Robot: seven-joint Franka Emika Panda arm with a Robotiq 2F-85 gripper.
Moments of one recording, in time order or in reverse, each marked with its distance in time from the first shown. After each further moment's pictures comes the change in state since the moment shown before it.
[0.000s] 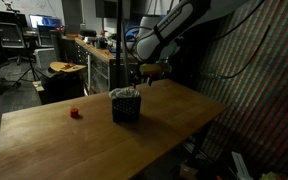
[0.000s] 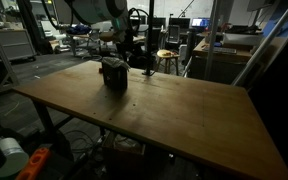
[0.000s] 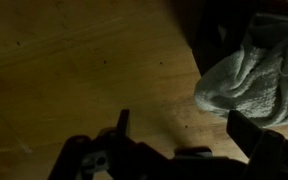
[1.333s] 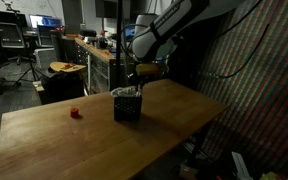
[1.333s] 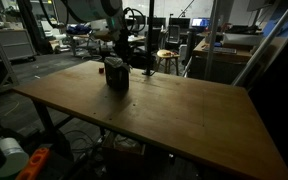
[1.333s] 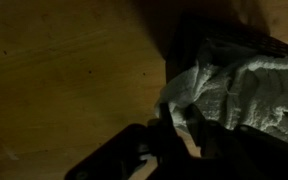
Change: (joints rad) arm 0.029 -0.010 0.014 -0.002 0.025 -0.039 0.000
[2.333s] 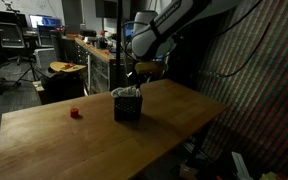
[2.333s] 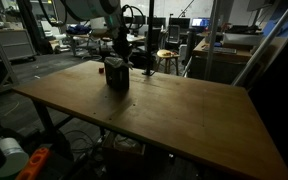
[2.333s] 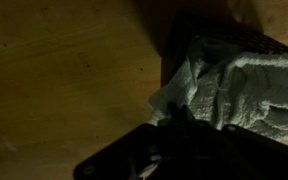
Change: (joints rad) arm 0.014 -0.015 0.000 -0.001 -0.018 0.000 0.000
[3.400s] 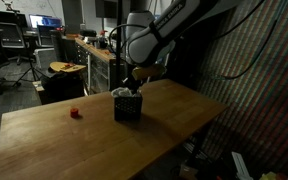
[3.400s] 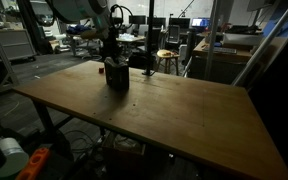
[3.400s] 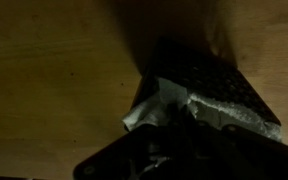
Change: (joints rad) arm 0.045 -0.047 0.034 -0.082 -0.069 0.000 0.003
